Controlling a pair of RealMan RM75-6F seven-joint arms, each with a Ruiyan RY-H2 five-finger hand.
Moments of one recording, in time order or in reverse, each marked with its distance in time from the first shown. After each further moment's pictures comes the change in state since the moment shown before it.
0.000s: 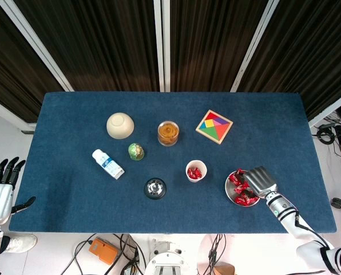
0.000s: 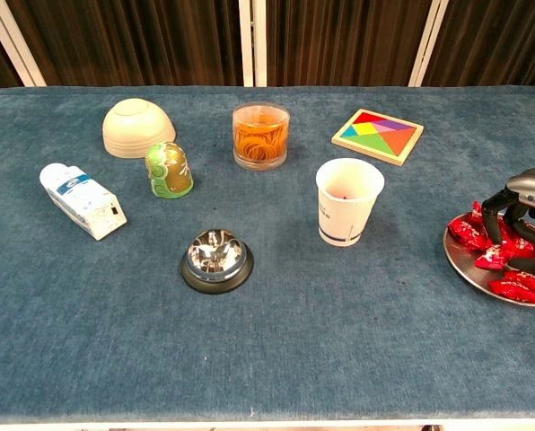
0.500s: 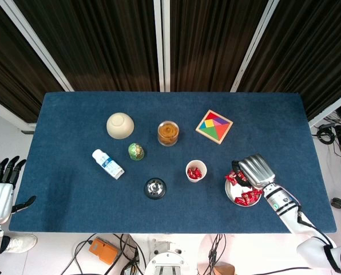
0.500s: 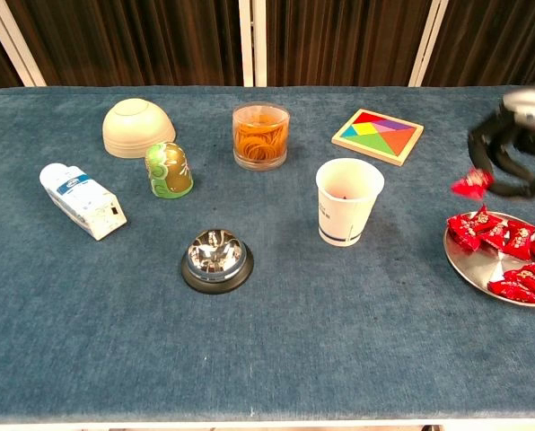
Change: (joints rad) left arm -0.005 -0.001 -0.003 0.002 0.005 0.000 -0.002; right arm 0.027 0.102 0.102 -0.175 -0.071 0.107 0.076
